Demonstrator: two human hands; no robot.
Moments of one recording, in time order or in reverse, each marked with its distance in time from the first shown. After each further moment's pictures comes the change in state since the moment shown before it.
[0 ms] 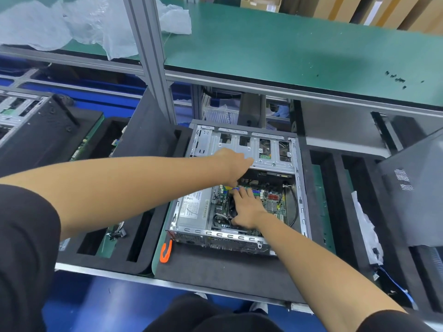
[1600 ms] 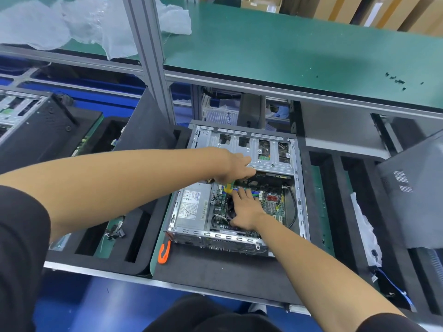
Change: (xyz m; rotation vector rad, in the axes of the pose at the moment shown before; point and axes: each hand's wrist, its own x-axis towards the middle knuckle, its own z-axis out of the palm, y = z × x) left_hand -0.004 -0.012 -0.012 0.066 -0.101 0.224; right_hand -0.001 0.002 0.001 0.030 0.019 -0.022
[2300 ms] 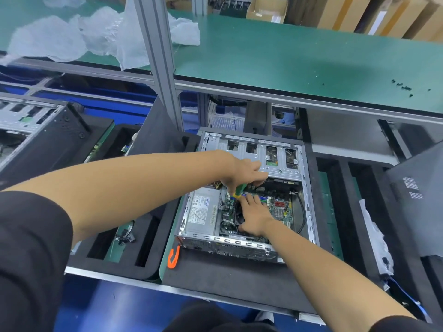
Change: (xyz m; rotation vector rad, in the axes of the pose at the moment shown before) left_hand -0.001 -0.011 0.005 -0.206 0.030 0.135; right_hand 0.000 -0.002 -0.001 -0.026 -0.002 0.011
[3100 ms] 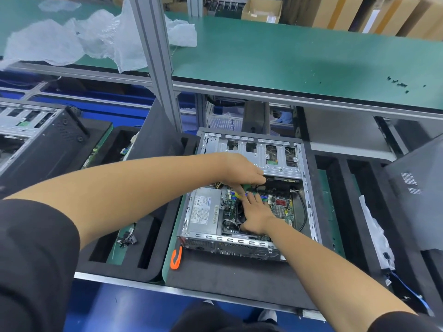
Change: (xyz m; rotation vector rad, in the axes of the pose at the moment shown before) left_hand 0.005 -0.007 0.008 0.317 0.156 0.179; right_hand 0.001 0.000 0.002 -0.017 -0.033 0.023
